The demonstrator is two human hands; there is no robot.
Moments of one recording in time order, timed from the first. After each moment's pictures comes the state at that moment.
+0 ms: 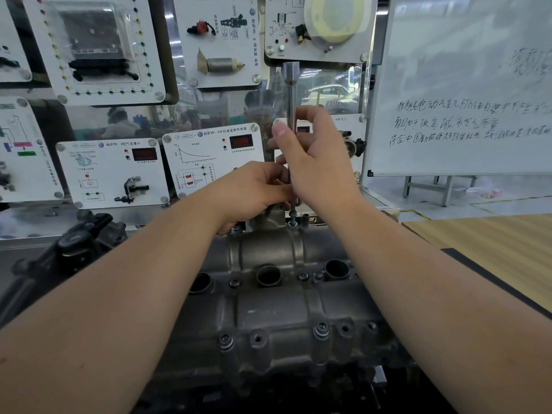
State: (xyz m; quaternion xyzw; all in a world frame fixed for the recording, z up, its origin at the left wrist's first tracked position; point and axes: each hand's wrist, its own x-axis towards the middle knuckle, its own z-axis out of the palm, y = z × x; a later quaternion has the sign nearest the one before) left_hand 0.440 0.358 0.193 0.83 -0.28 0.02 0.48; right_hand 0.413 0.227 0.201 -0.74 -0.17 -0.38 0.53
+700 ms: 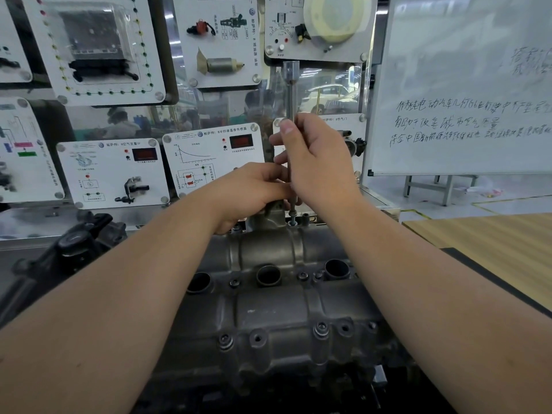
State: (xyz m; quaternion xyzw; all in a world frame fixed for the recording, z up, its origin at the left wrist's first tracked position) left_hand 0.439 0.358 0.194 0.83 -0.27 0.01 0.49; right_hand 0.413 0.228 0.202 -0.74 -0.17 -0.39 0.51
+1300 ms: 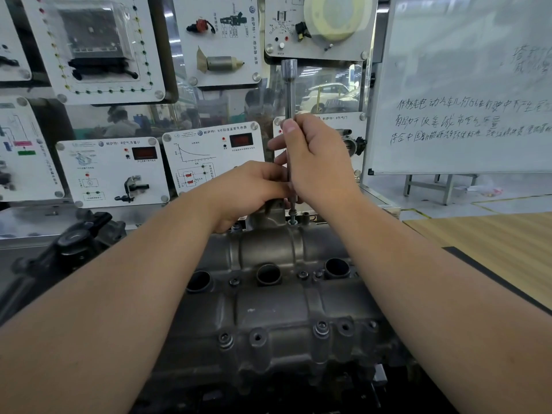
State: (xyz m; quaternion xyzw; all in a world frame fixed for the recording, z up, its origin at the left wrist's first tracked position) left_hand 0.435 0.358 0.195 0.83 -0.27 0.01 0.49; right_hand 0.412 0.228 0.204 -0.75 -0.16 -0.36 0.53
